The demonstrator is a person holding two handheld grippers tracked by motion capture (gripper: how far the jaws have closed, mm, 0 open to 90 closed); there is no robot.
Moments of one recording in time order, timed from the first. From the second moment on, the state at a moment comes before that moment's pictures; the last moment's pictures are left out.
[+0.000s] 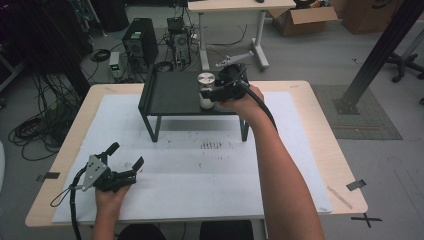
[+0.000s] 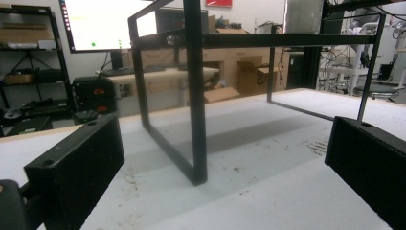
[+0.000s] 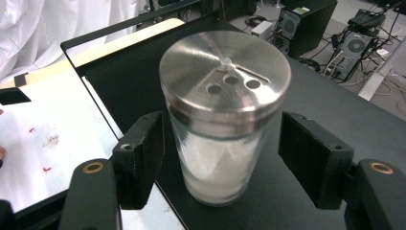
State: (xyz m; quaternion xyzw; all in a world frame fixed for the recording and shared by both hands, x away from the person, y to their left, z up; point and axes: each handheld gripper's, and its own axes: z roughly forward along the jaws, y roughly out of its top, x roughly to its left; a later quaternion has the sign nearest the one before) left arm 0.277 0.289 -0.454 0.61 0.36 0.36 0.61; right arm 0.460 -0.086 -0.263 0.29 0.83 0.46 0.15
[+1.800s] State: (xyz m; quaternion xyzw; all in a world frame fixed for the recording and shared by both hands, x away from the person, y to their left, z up) left arm 0.277 0.289 -0.454 0.61 0.36 0.36 0.61; right arm 0.406 -0.131 -0.263 0.25 0.80 0.53 0.16
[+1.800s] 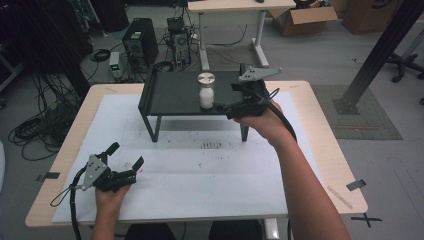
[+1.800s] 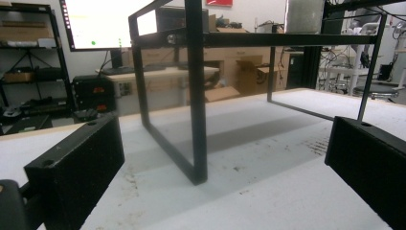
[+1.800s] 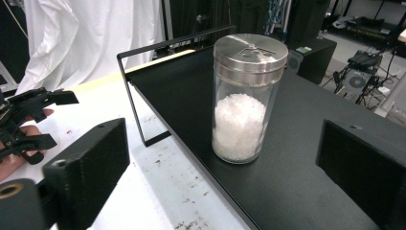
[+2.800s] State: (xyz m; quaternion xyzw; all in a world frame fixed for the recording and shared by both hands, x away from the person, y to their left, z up) left arm 0.277 0.289 -0.454 0.61 0.36 0.36 0.61; right arm 0.376 -0.169 -0.297 0.22 0.76 0.58 0.16
